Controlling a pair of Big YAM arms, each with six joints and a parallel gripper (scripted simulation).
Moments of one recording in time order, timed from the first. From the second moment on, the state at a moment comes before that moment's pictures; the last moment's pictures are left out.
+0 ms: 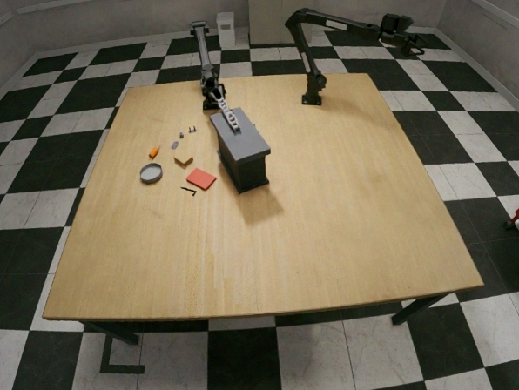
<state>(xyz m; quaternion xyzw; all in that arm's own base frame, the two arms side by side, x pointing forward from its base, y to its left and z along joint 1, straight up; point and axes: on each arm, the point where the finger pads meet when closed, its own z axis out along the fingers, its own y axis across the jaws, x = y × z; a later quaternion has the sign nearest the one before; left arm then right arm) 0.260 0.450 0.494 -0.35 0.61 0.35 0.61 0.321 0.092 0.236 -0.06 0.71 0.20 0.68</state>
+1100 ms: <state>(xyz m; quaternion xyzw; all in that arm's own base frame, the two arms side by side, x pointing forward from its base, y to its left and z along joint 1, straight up) 0.260 0.450 0.494 -0.35 0.61 0.35 0.61 0.323 0.088 0.239 0.02 0.71 0.27 0.65</state>
